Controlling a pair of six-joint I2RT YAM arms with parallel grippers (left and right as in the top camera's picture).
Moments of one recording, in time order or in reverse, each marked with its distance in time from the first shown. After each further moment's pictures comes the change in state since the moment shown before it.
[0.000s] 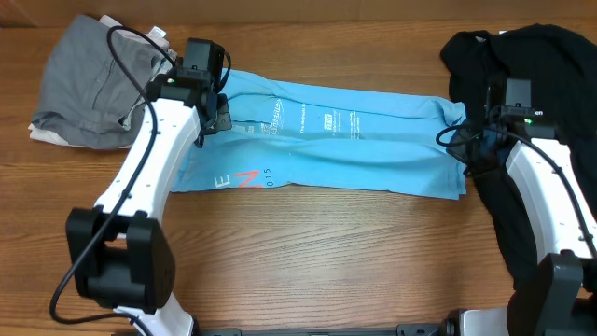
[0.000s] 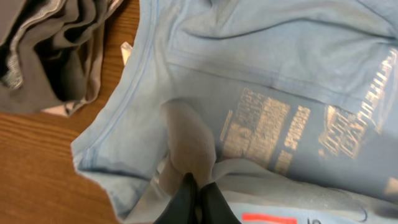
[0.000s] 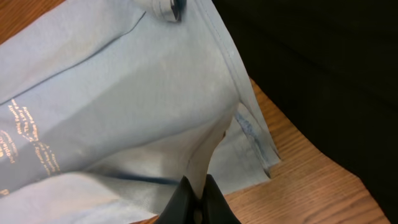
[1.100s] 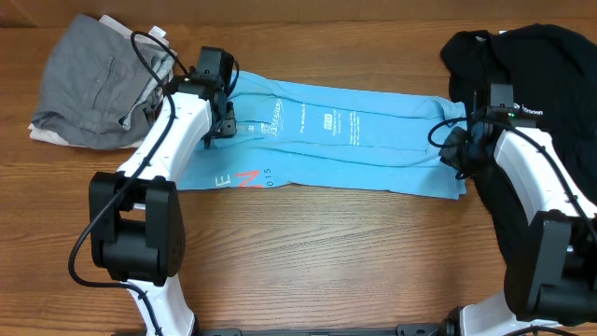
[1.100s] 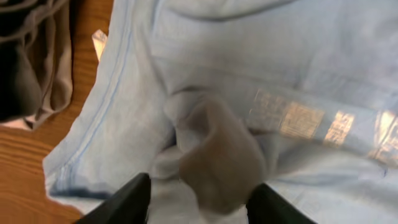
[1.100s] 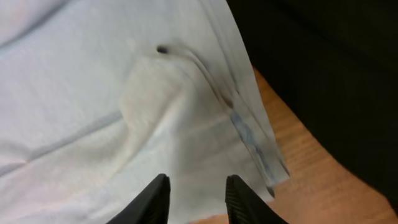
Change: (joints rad) left arm 0.000 0.140 0.000 0.053 -0.024 0.026; right arm 0.000 0.134 -0.012 0.018 0.000 -0.015
